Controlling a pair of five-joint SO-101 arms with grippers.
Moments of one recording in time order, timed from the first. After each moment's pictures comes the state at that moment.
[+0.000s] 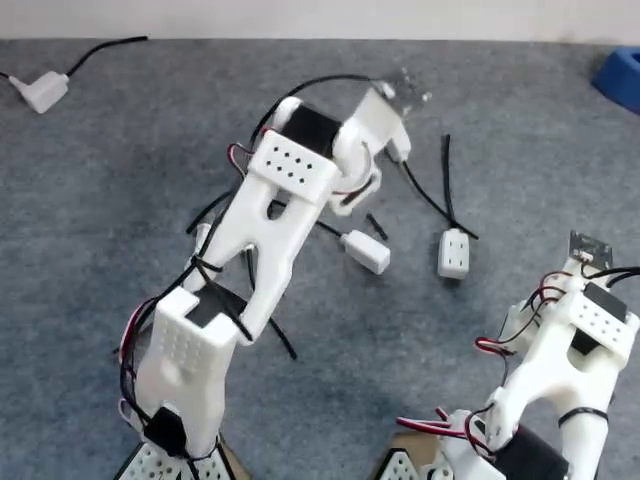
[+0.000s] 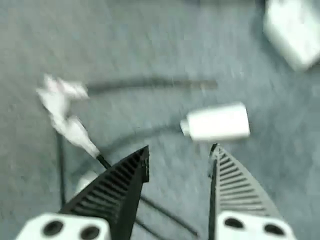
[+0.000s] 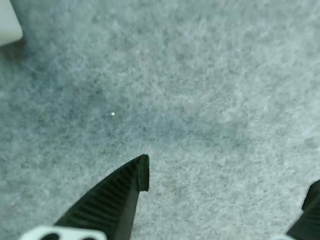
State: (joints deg) left arm 24.4 31.2 -48.7 95.4 -17.7; right arm 31.6 -22.5 48.3 65.5 13.2
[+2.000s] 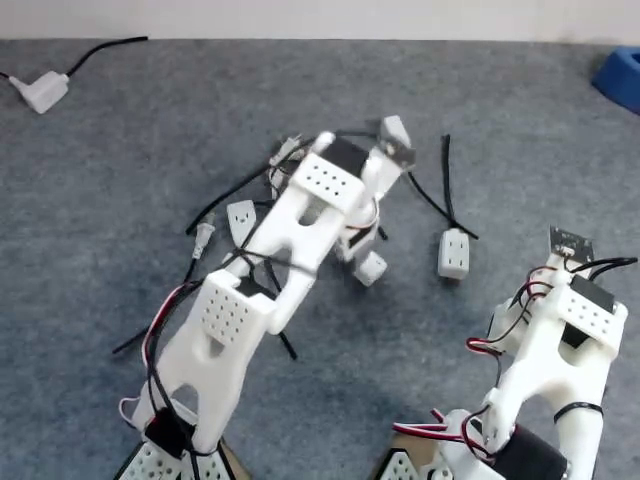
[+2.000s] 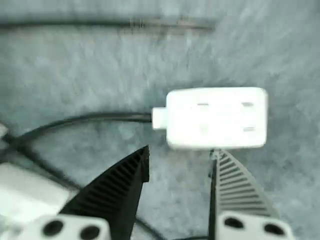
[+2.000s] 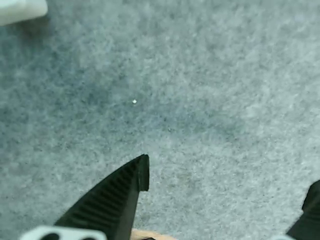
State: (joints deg) left arm 27.1 52.4 -50.9 100.6 -11.4; right arm 27.5 -22.5 48.3 68.4 13.2
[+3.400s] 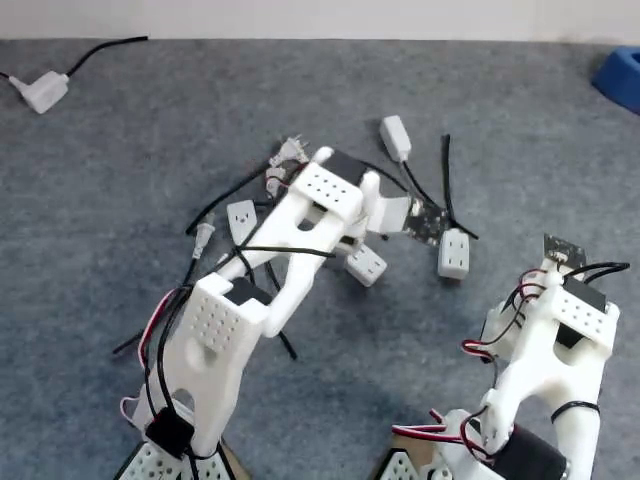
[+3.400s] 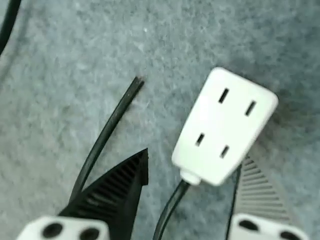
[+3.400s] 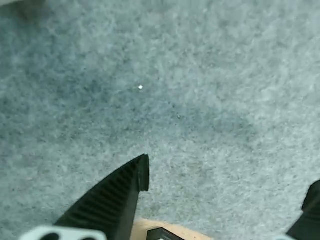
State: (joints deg) left arm 27.2 45.2 -34.9 77.1 -74.6; right arm 26.1 -22.5 50.1 69.8 10.0
